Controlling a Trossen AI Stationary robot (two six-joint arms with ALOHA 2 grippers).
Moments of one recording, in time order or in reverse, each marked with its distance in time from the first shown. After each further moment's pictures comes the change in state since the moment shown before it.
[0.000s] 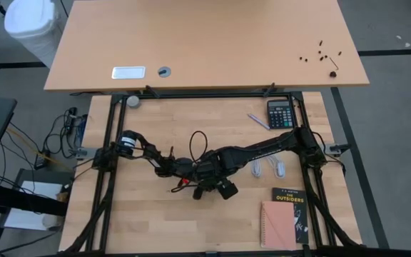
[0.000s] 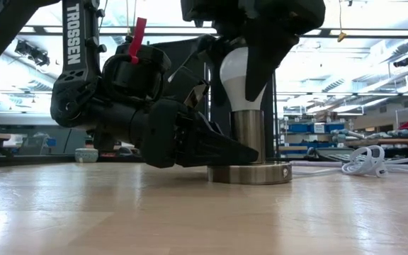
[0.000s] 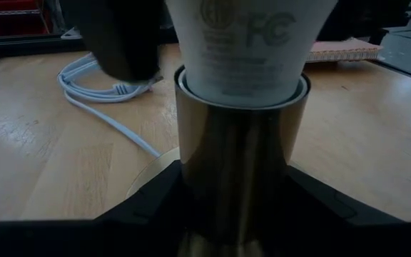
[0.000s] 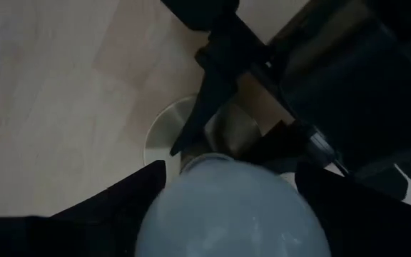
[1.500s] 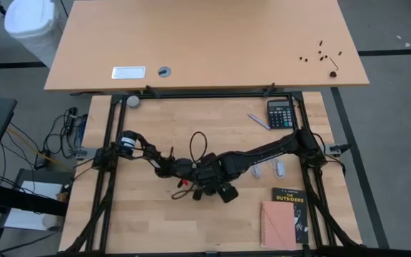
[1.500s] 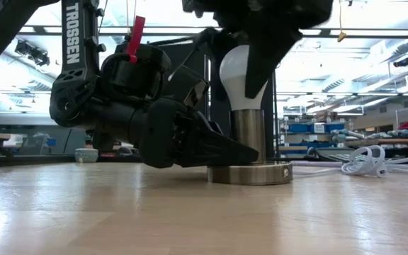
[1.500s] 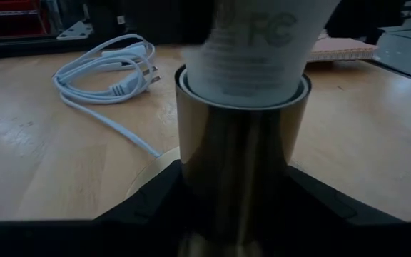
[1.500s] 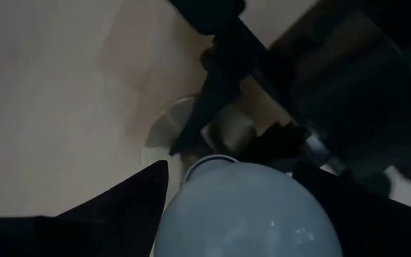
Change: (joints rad) left arm 0.000 0.001 0.000 -0.001 -0.003 0.002; right arm 0.044 -0.001 0.005 0.004 0.056 0.044
